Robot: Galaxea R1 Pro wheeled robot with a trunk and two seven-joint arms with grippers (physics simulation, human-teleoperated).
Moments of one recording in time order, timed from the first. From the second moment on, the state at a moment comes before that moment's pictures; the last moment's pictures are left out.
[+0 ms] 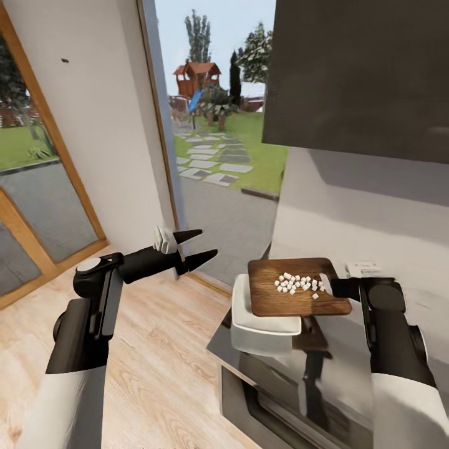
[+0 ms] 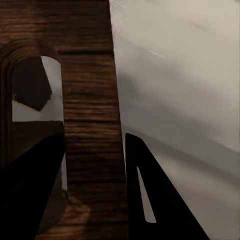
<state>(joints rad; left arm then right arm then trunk) -0.71 -0.07 0.08 -1.59 0.02 0.58 -1.15 -0.67 -0.03 -0.28 -1.47 0.57 1.04 0.42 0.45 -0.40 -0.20</state>
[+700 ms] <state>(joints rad) -0.71 -0.07 0.04 -1.59 0.02 0.58 -1.15 -0.67 -0.04 -0.27 -1.47 0.57 1.04 0.41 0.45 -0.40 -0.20</state>
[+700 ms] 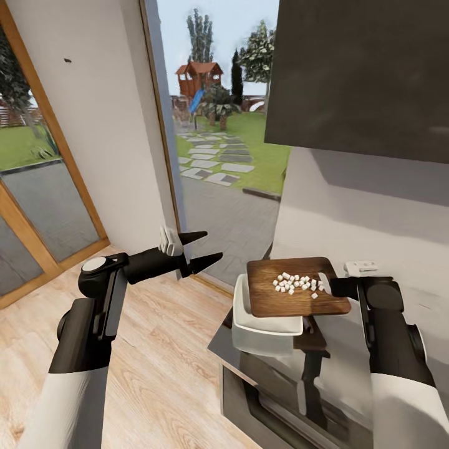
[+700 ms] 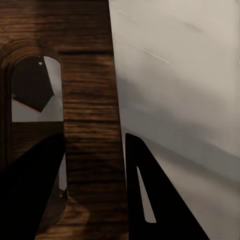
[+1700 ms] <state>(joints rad) -0.71 -0.07 0.04 -1.59 0.02 0.58 -1.15 -0.67 -0.04 -0.27 -1.48 0.57 1.04 0.35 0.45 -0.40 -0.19</state>
